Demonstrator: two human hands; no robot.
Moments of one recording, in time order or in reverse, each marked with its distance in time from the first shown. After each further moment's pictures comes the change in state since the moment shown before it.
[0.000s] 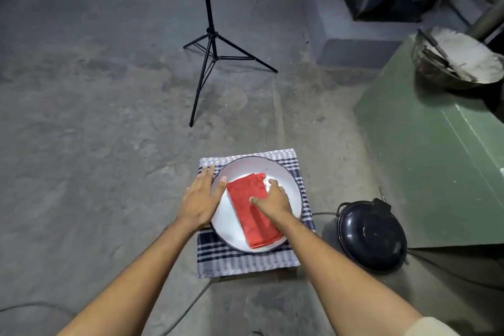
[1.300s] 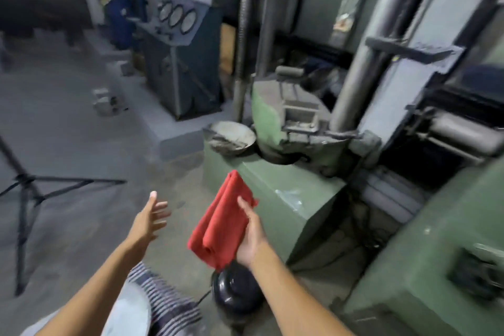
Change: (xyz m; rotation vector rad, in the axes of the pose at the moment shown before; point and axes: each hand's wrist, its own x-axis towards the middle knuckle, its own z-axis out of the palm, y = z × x) left_hand -0.078 0.387 0.021 -0.617 -0.339 0.125; right_hand -0.255 0.066 -0.366 1.744 0.163 -0.014
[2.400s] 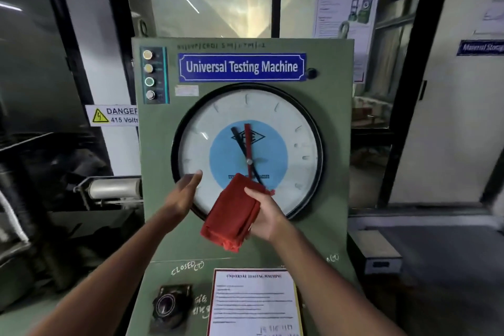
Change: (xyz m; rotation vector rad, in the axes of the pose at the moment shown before) left_hand -0.445 0.156 0.849 0.422 -0.923 0.875; right_hand -0.587 -0.454 -0.514 0.229 0.318 -0.805
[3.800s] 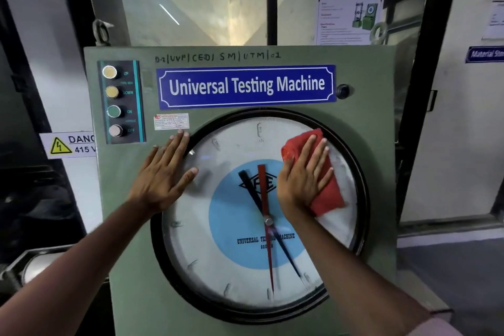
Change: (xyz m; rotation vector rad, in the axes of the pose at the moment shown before) left_hand 0.283 -0.006 -0.065 0.835 0.124 0.696; right_hand 0.259 -0.164 -0.007 -1.354 1.360 -1.163
